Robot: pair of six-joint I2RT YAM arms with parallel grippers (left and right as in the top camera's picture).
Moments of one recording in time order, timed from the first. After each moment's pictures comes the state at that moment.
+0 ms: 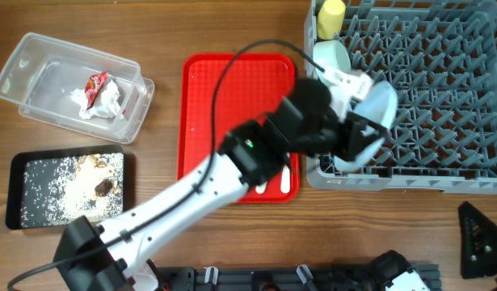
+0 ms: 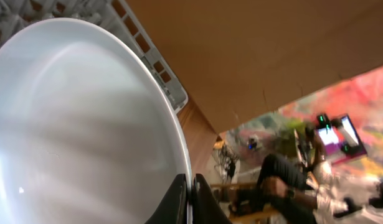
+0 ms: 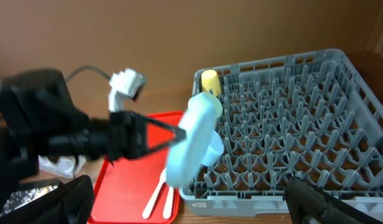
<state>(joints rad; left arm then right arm) -0.95 1.61 1.40 -0.12 0.44 -0.77 0.51 0.74 1.96 -1.61 0.32 0.41</state>
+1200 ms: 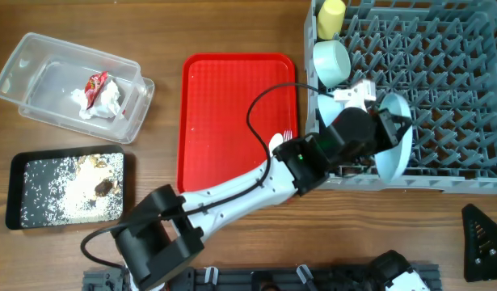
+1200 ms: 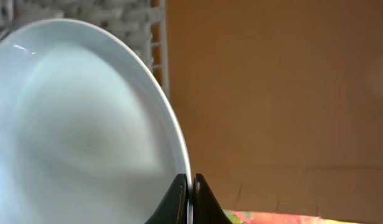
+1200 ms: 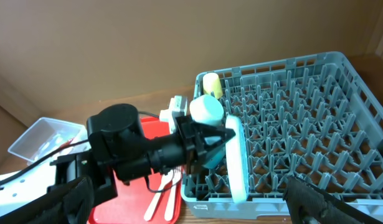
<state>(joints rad) -1.05 1.87 1.40 0.28 0.10 -1.36 0.51 0.74 1.97 -1.61 0.32 0.41</state>
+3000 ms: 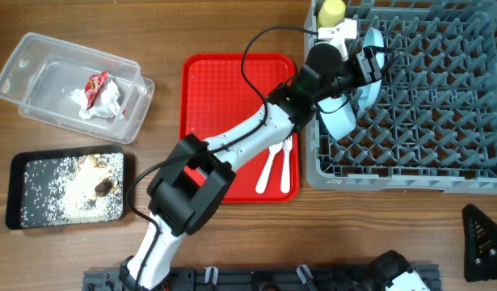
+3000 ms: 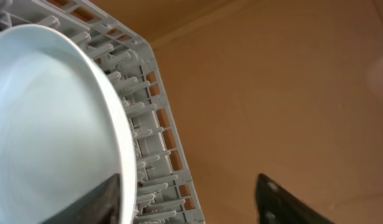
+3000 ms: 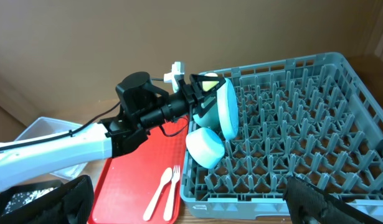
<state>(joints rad) -0.80 2.20 1.67 0.44 0.32 -1.12 0.51 0.74 1.97 -1.61 0.32 0.40</state>
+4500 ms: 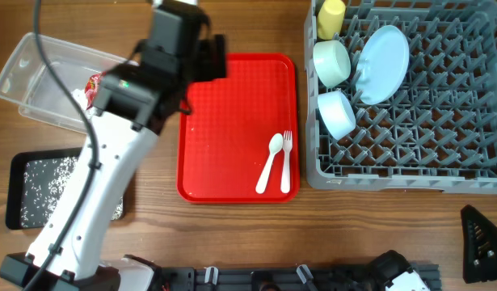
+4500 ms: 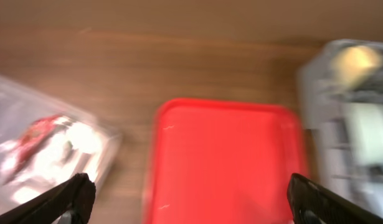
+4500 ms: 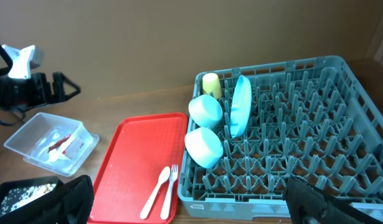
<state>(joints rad) -0.38 1.54 1.70 -0.95 -0.28 -0.34 0.51 0.74 1.97 -1.61 0.31 0.37</state>
